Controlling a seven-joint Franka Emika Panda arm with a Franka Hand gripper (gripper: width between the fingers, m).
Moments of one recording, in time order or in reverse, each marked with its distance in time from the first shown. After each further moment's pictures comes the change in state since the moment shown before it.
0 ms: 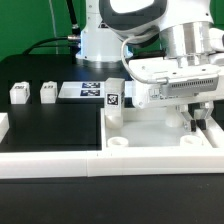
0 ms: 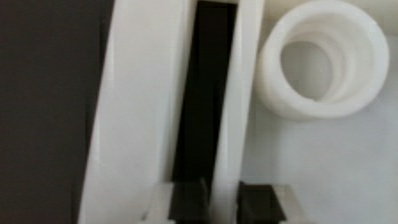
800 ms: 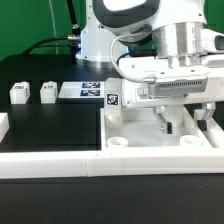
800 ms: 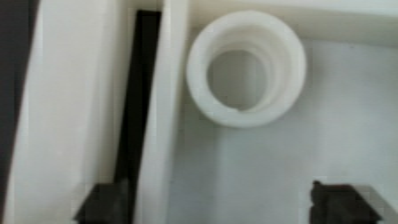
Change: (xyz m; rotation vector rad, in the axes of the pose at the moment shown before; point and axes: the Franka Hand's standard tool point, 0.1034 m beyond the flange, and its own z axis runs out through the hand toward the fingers) arm -0.003 -0.026 -0.001 0.050 0.005 0.028
